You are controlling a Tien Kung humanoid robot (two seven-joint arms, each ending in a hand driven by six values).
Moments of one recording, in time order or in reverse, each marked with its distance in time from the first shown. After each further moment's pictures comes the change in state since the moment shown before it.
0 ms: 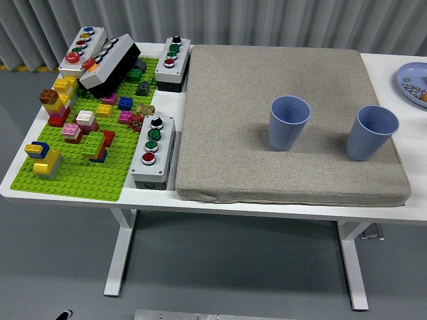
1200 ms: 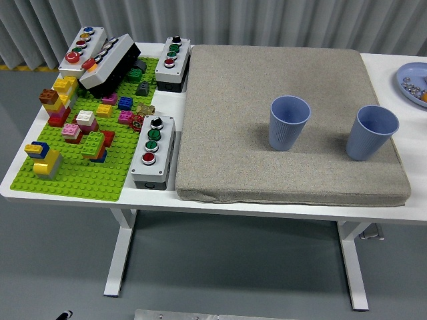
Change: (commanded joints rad) left arm 0.004 0.000 0.005 0.000 -0.011 -0.001 0.000; right arm 0.000 -0.004 -0.001 0.005 0.002 0.007 -0.011
